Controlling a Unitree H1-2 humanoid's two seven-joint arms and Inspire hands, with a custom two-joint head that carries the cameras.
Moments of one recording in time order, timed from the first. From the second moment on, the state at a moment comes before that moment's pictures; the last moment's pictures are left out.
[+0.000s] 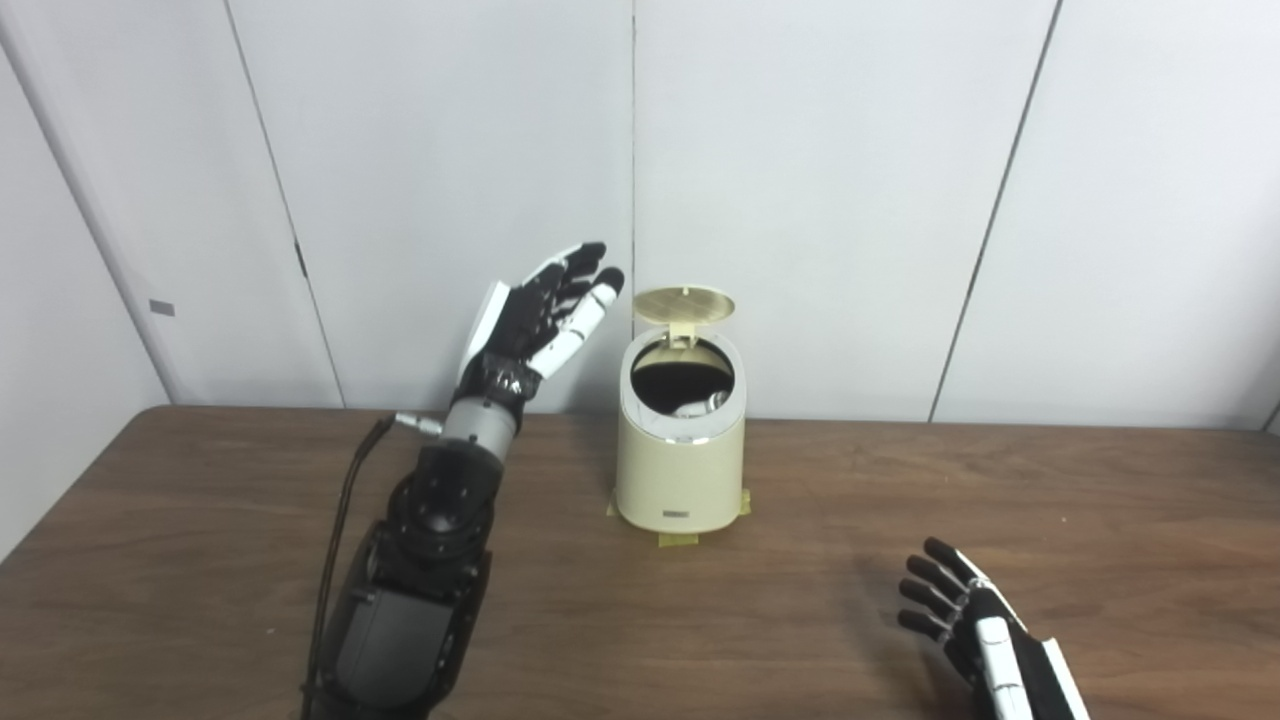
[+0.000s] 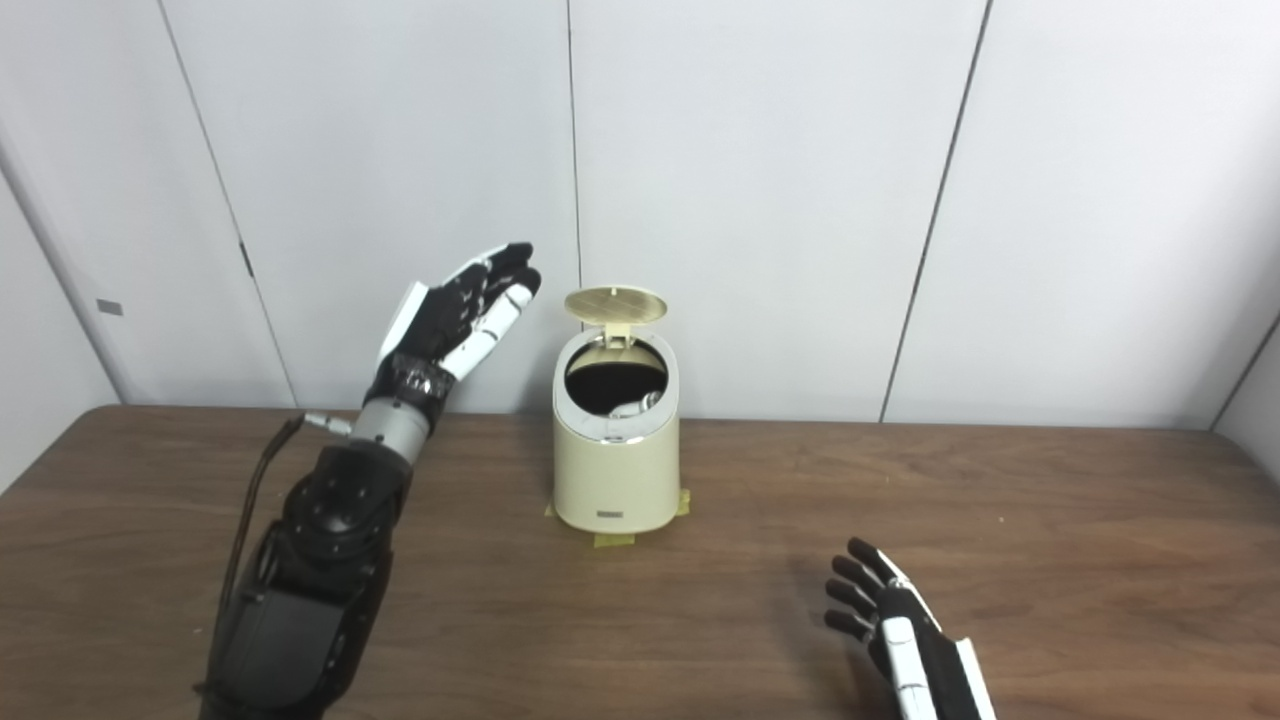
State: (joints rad) left arm -0.65 0.16 -0.14 -0.01 0.24 0.37 -0.01; right arm 0.10 -0.04 -0.04 -0.16 0.05 -0.02 0.02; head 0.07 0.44
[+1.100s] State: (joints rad) left arm -0.83 0.31 -0.52 0.11 0.85 0.17 -0.22; right arm 0.10 -0.03 -0.01 -0.16 0.01 -0.01 0.03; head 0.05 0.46
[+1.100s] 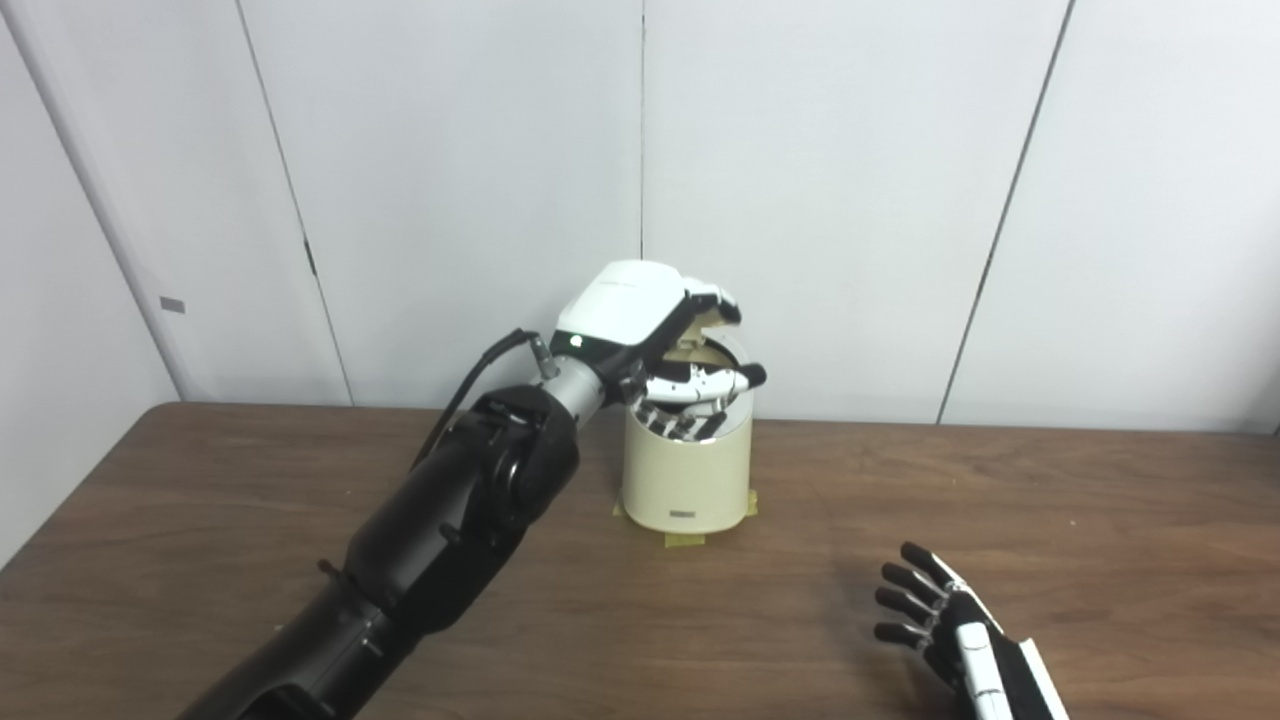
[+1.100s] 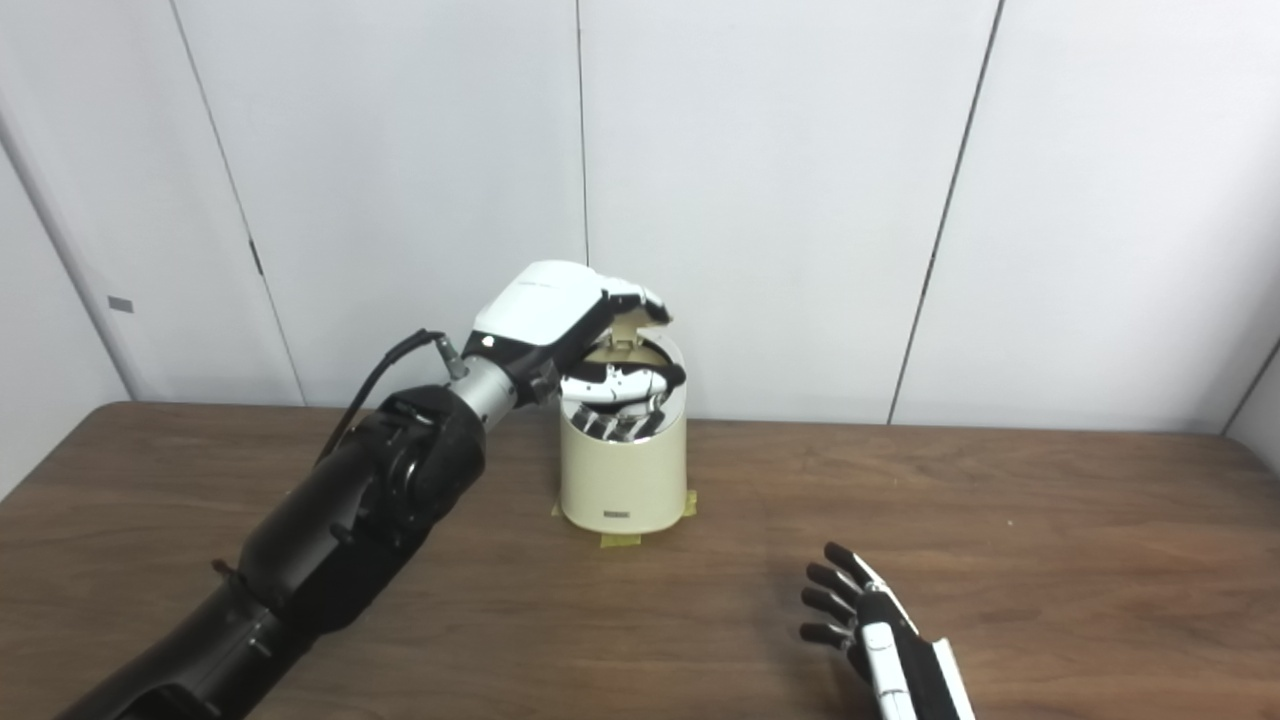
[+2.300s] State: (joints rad) left arm -0.73 0.29 -0.44 0.12 0.90 0.07 -0.33; right arm 0.10 -0.03 0.01 -0.17 -0.07 0.03 0.03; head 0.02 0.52
